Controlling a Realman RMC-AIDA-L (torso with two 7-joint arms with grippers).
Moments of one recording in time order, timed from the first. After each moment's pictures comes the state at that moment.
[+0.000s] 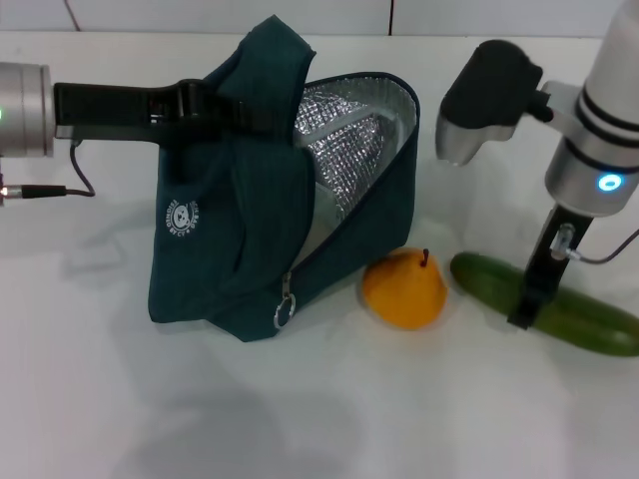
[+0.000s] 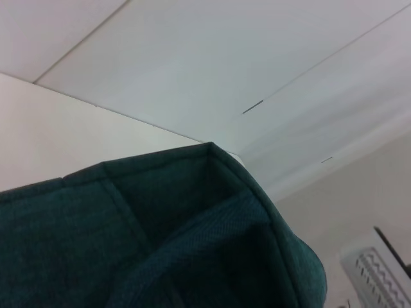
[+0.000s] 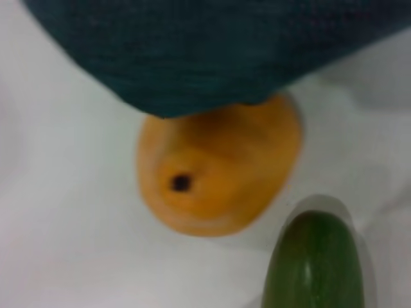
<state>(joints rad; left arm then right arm) -0.61 -2.02 0.69 0.86 1.99 1.69 -2.42 1.10 2.02 -1.67 -0.76 -2.49 -1.55 2.52</state>
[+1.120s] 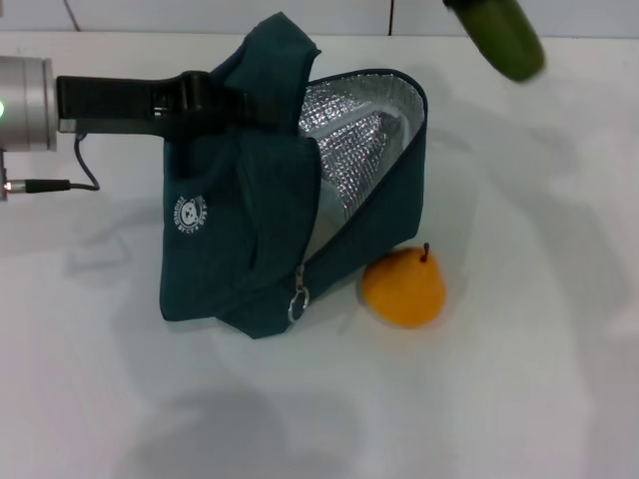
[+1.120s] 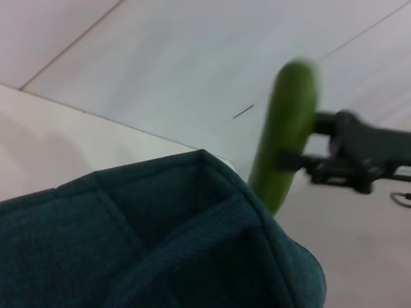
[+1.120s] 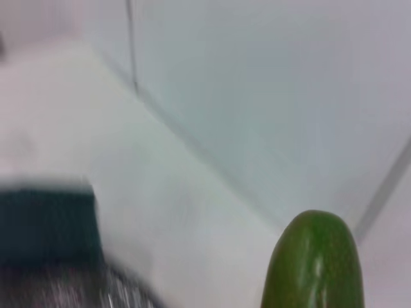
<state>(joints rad) -0.61 -2.02 0.69 0.86 1.97 1.69 -2.42 0.98 2.00 -1.16 -1.25 -2.47 -1.32 2.43</state>
